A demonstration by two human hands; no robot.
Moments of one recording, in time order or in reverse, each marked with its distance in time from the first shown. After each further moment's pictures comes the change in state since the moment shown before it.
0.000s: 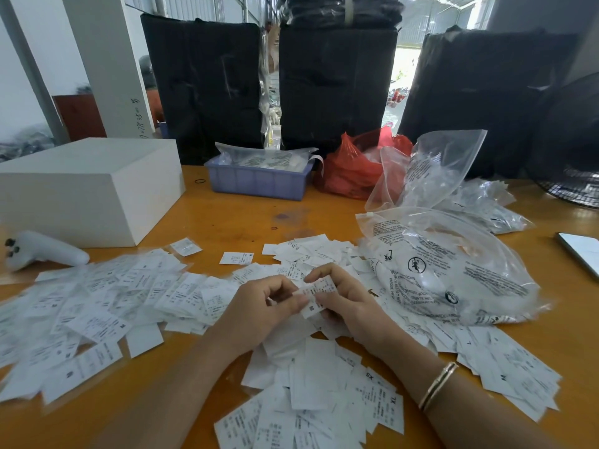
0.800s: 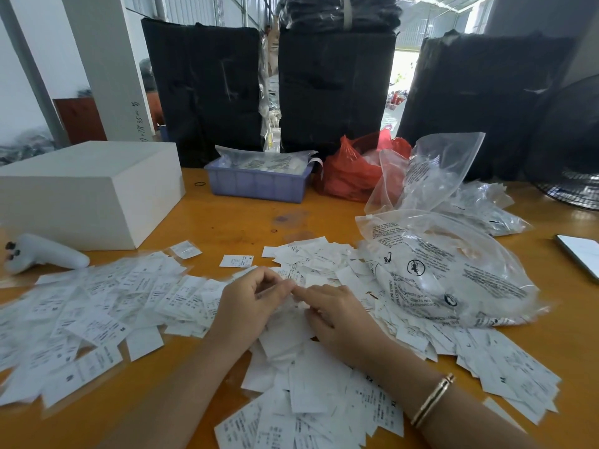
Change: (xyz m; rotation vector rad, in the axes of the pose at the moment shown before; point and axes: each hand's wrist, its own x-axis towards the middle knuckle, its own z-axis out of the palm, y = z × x) left_hand 0.001 -0.004 -0.001 0.024 0.249 0.042; right_hand 0.003 0.006 0.016 -0.992 0.123 -0.303
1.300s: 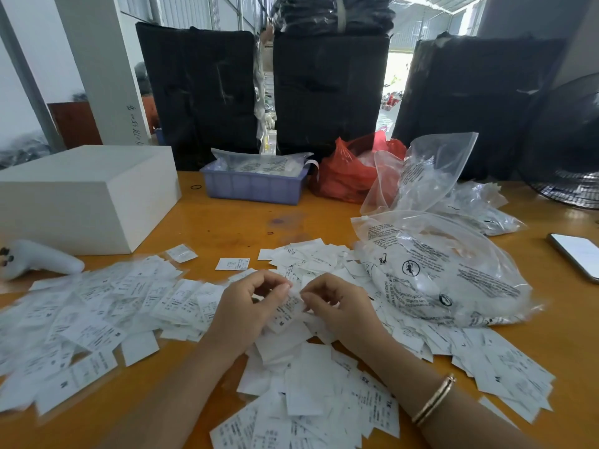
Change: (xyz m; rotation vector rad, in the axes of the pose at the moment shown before) left_hand 0.000 0.005 0.000 -0.029 -0.028 -0.021; right_hand 0.004 0.002 -0.007 0.418 0.123 0.346
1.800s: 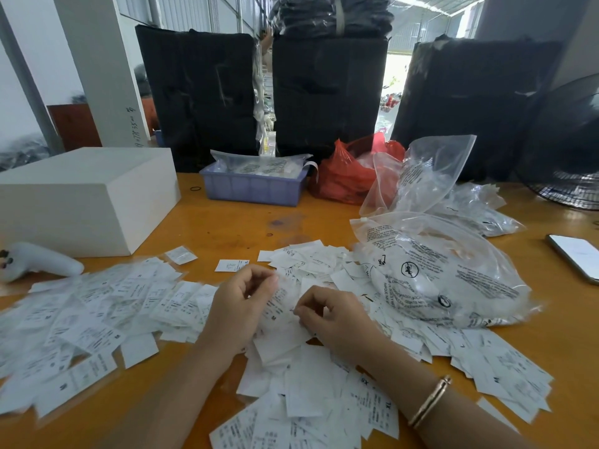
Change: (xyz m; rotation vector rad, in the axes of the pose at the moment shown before) left_hand 0.001 0.003 -0.001 -0.089 0.105 -0.097; right_hand -0.003 -0.001 0.002 -0.157 -0.121 -0.010
